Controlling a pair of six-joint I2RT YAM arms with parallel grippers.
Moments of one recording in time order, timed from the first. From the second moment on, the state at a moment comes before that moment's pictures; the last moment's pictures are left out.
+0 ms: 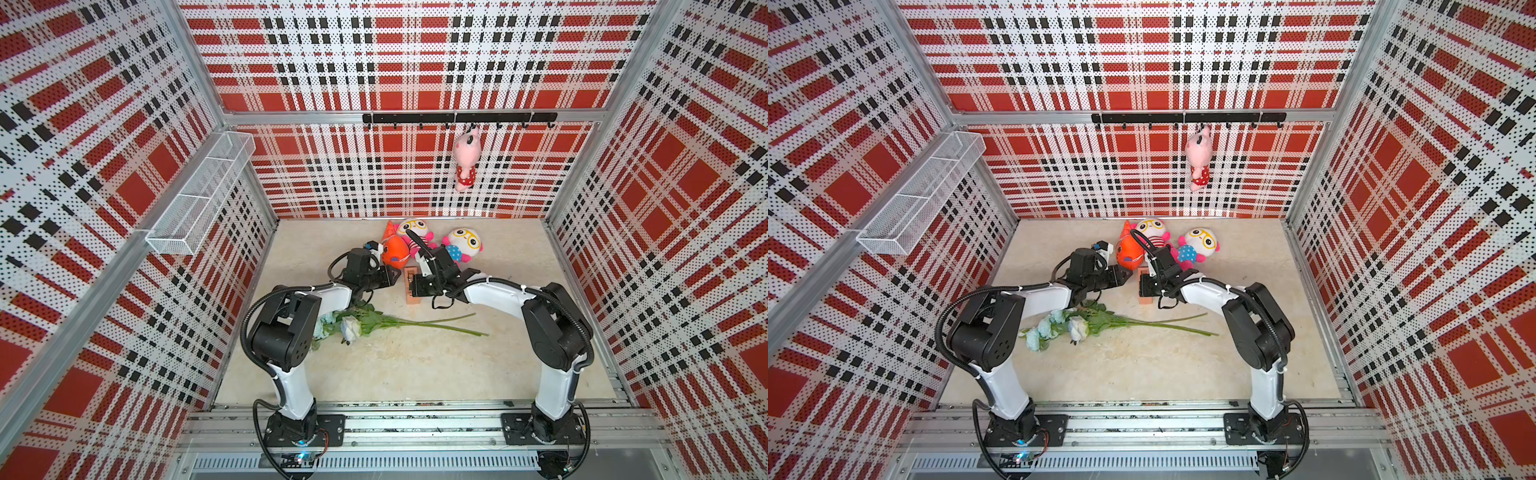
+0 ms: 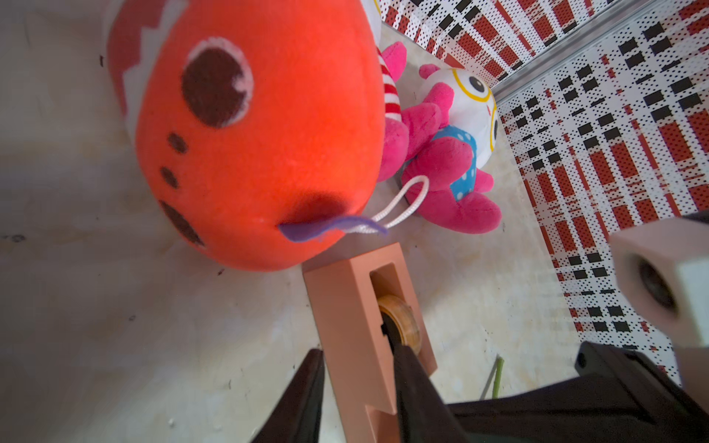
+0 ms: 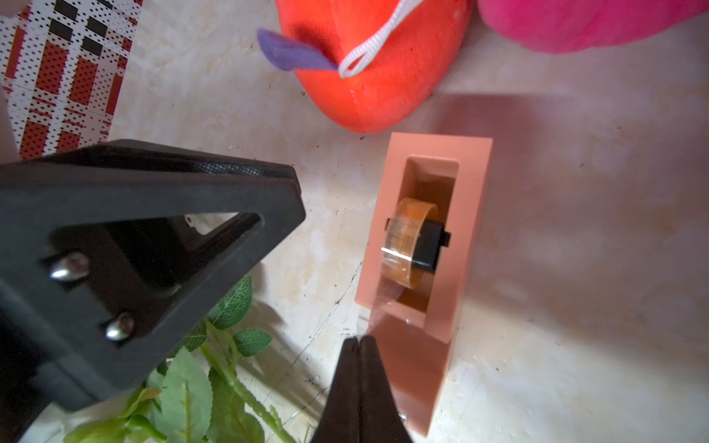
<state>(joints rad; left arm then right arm) -0.34 1.82 0.98 0.28 0.41 -0.53 0.64 1.90 1.28 -0.18 -0.20 0.51</state>
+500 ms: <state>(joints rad) -0.29 1.60 0.89 0.24 0.39 -0.40 0.65 1.78 1.18 -0.17 -0.23 0.55</state>
